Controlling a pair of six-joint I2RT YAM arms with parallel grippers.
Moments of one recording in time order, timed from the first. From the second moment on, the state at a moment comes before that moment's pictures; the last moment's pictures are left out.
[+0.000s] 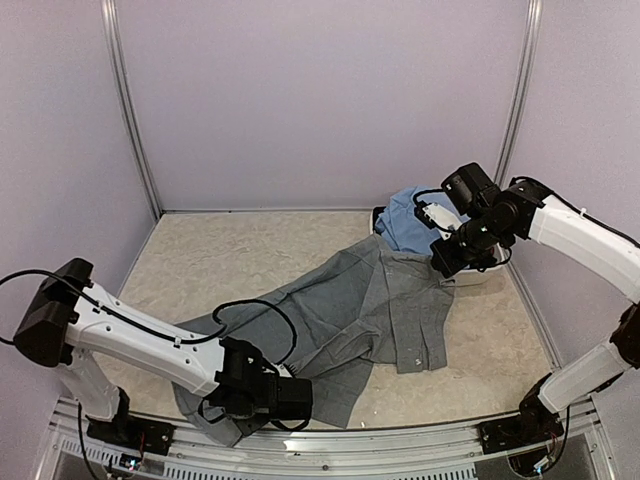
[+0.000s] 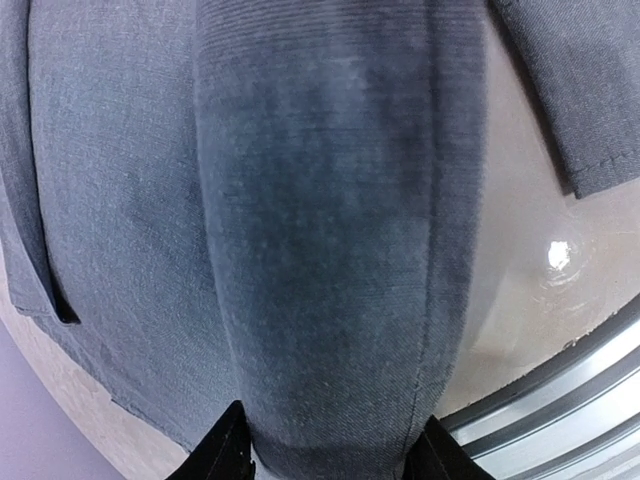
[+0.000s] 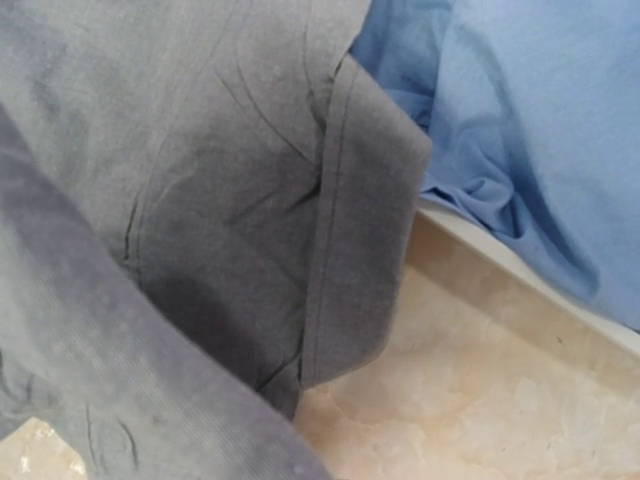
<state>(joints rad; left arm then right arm) -1.48 1.75 1.05 -1.03 -0.36 -0.65 0.59 1.40 1.33 -0.95 0.07 -0.01</state>
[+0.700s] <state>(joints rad) -1.41 1.63 1.04 -1.07 -0.37 -0.59 0.58 1.43 1.35 -0.95 0.04 -0.02</state>
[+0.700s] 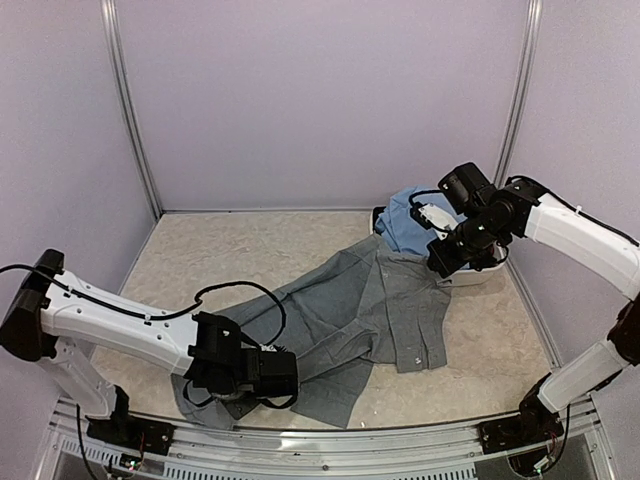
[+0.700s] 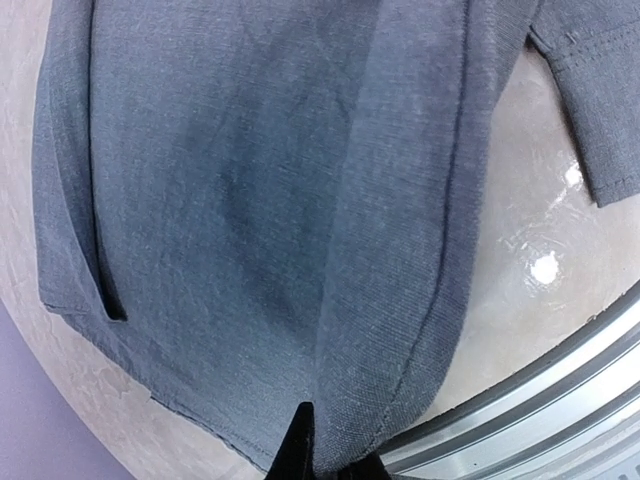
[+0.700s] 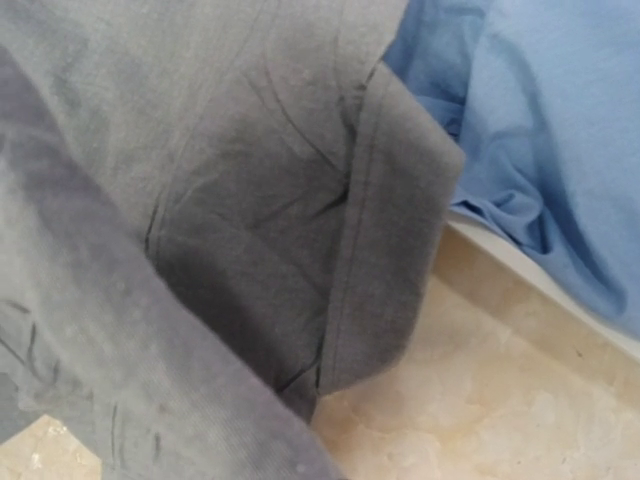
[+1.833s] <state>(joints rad) -1.18 1.78 1.14 -1.17 -0.40 -0.50 0.58 1.72 1.51 -0.86 0.05 -0.08</state>
